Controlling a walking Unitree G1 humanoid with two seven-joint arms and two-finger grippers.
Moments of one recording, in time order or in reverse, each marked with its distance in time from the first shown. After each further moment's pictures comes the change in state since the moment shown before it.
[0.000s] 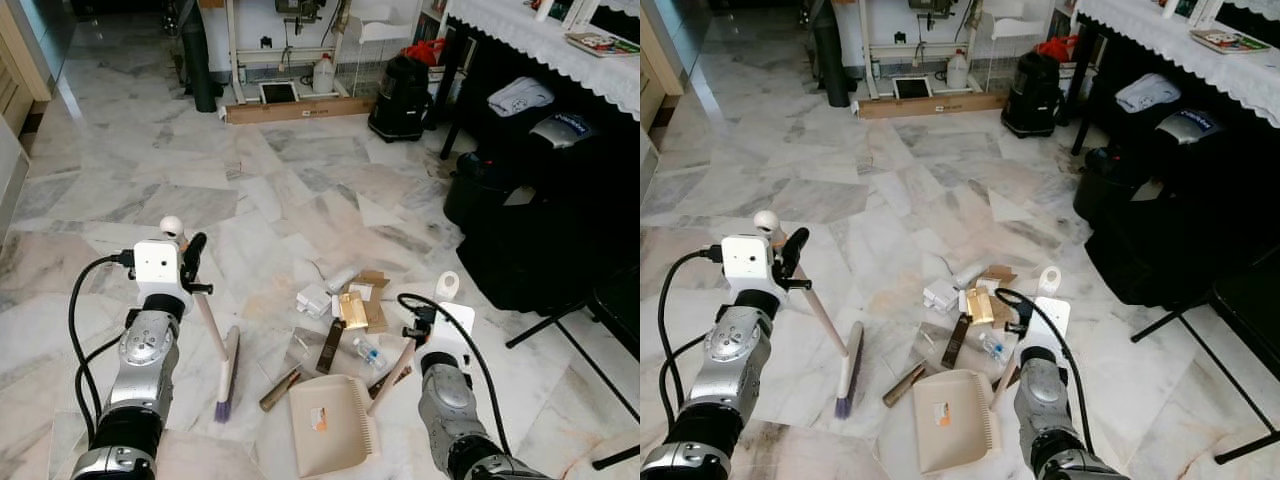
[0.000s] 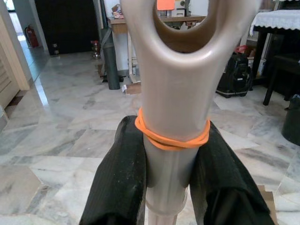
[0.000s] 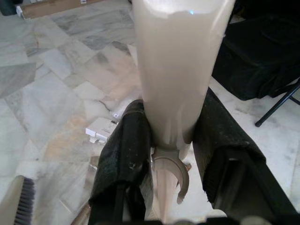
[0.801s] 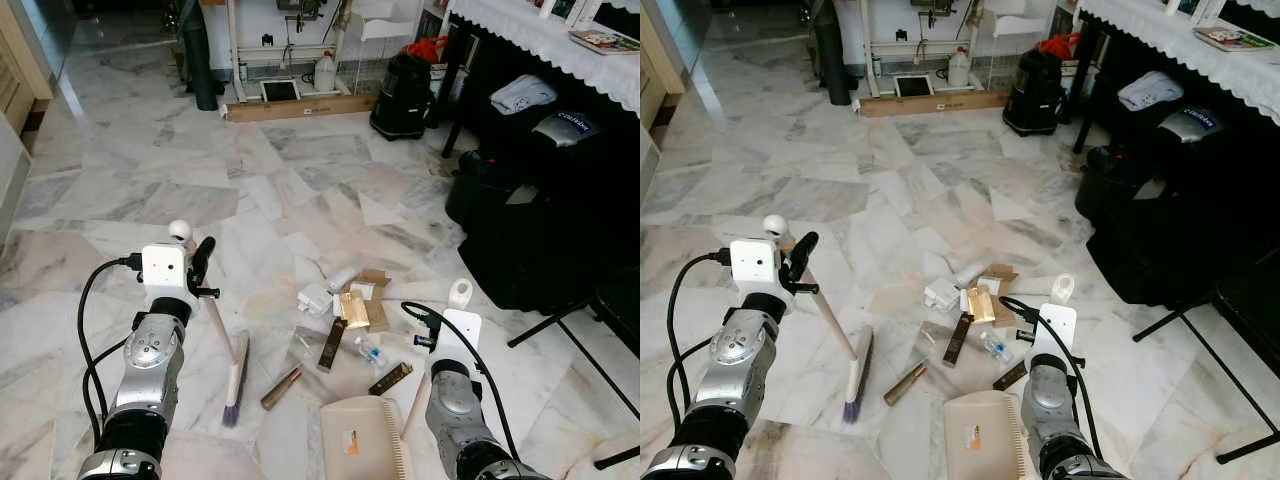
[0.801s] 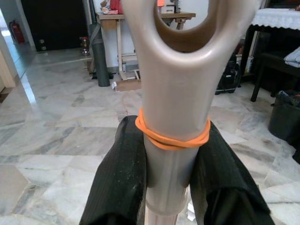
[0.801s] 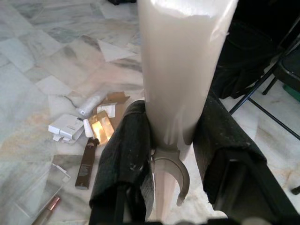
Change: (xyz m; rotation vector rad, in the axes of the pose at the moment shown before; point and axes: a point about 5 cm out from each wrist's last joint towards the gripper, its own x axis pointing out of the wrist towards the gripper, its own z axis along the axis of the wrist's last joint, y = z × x) left arm -0.002 -0.008 -0.004 -0.022 0.012 -0.048; right arm -0.003 -0.017 -0.007 -0.100 0.014 -0.131
